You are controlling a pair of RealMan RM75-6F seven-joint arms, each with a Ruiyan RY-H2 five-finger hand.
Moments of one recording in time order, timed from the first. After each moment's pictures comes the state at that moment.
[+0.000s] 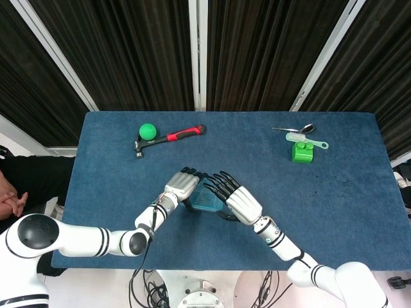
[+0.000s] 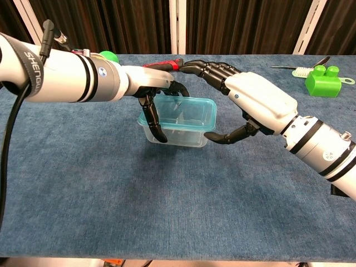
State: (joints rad) left arm -1.27 -1.59 -0.10 -1.55 0.38 0.76 0.48; right arm 0.65 -1.96 0.01 -0.77 -1.75 1.42 0.32
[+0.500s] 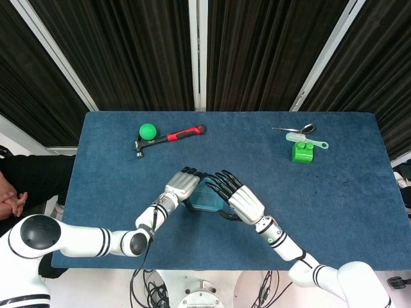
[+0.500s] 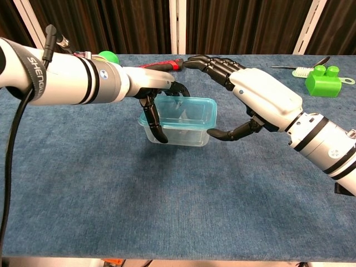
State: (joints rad) left arm -1.26 -1.61 -0.10 -1.53 0.40 0.77 0.48; right arm 0.65 -1.94 0.01 -0.79 -1.74 1.44 0.32
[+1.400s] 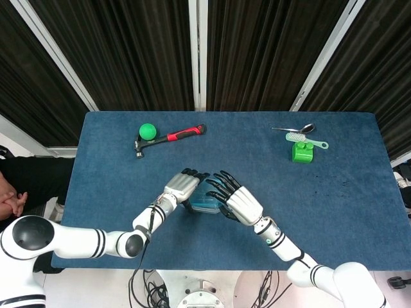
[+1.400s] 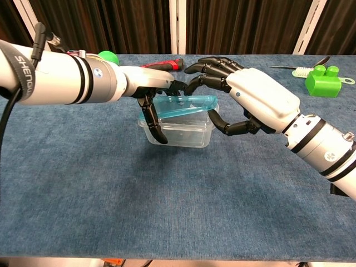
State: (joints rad) left arm -1.23 -1.58 -0.11 -1.56 0.47 0.76 0.43; right arm 0.65 -1.97 0.00 -0.75 -1.75 1.46 0.29
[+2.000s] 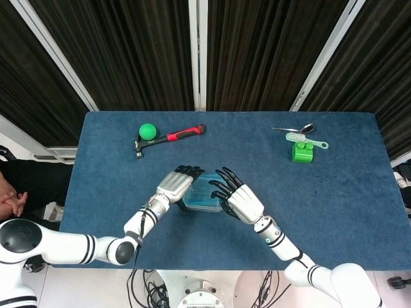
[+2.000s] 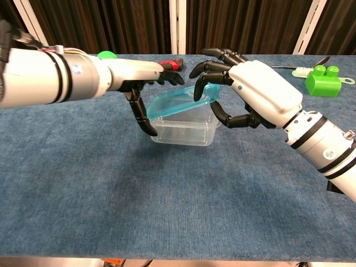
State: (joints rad) left arm -1.15 -1.53 -0.09 -1.65 0.58 0.88 0.42; right arm 0.65 -2.01 0.02 -0.71 -1.74 1.51 0.26
